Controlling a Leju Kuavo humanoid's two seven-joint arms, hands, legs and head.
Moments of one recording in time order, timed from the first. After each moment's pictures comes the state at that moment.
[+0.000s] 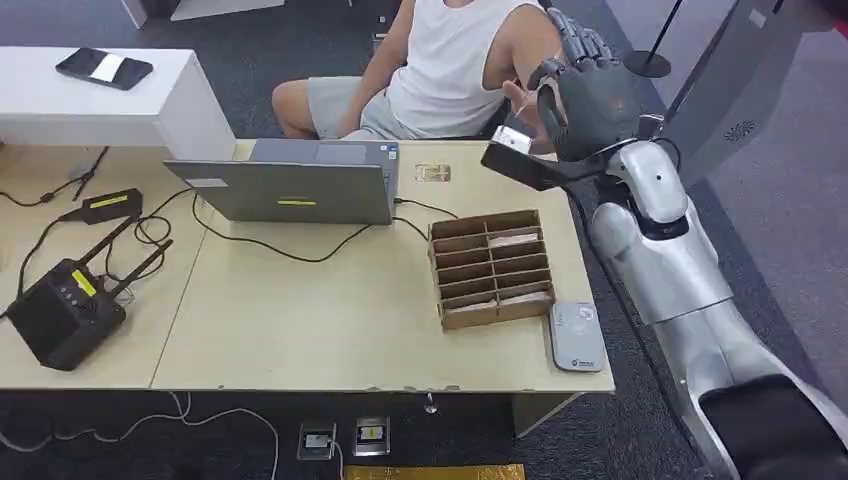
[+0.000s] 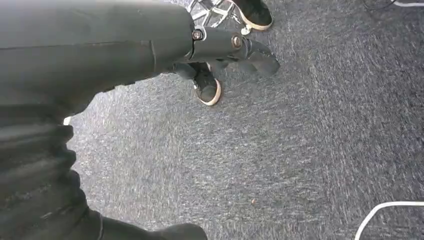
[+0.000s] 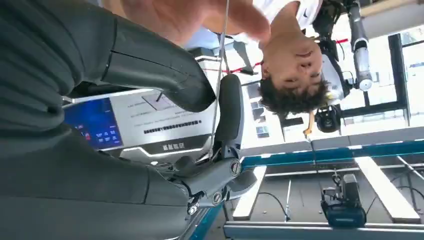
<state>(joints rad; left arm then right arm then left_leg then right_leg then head) -0.16 0.15 0.38 -0.19 -0.68 0.29 -0.09 -0.94 -0.23 0.41 -1.10 1.07 -0.27 -0.17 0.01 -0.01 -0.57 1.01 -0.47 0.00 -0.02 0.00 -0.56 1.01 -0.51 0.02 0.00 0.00</state>
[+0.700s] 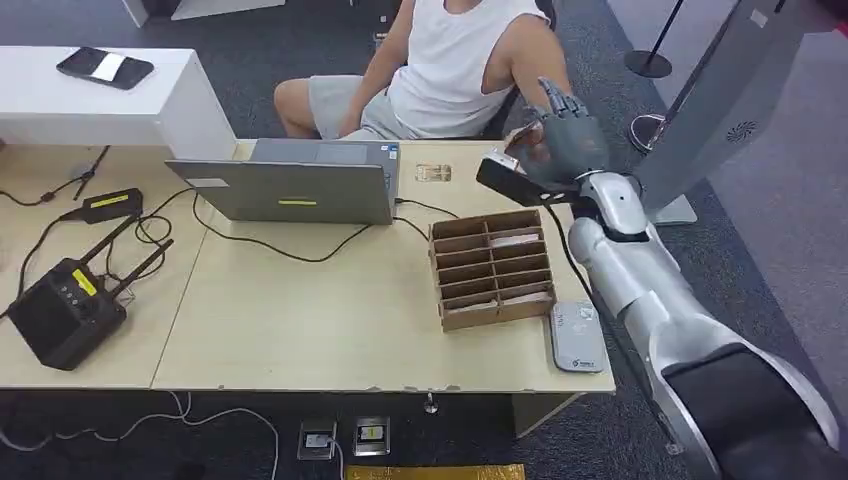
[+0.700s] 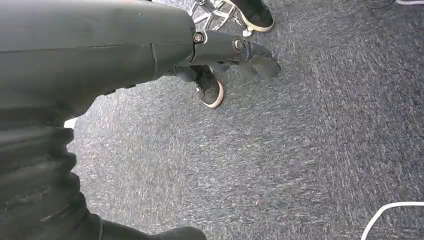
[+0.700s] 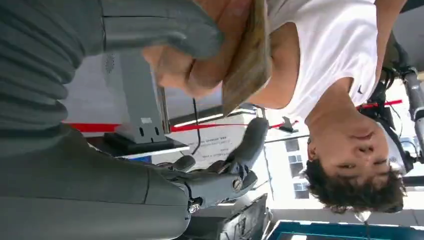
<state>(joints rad) -0.17 0.15 0.38 -0.19 -0.71 0.28 -0.06 -1.01 -0.13 0.44 -0.62 0.97 -0.41 -0.22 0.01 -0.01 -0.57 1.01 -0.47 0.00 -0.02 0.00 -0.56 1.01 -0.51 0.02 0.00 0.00</state>
